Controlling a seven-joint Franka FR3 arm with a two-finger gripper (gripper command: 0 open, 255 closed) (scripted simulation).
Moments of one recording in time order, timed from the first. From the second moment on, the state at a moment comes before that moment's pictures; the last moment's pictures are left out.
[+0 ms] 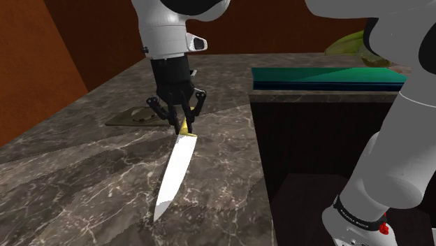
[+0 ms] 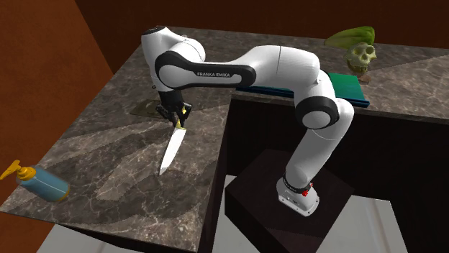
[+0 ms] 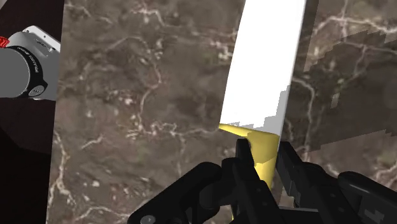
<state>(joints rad) 0.01 0.04 0.57 -1.56 0.14 1.50 1.41</state>
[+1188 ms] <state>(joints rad) 0.02 0.09 0.58 -1.36 0.11 1.35 1.45</state>
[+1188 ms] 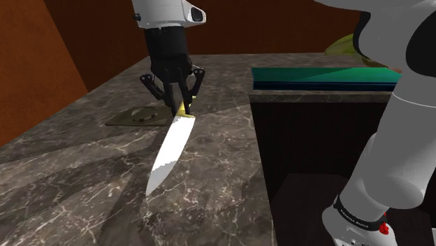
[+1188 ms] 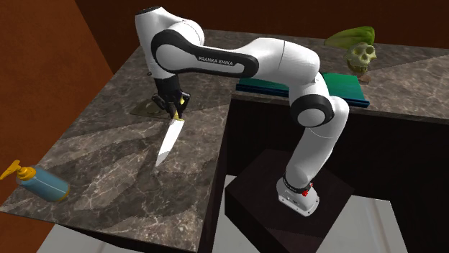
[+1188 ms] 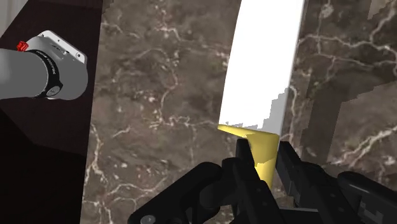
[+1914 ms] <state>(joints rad) -0.04 0.11 0.53 -1.25 0.10 1.24 1.35</state>
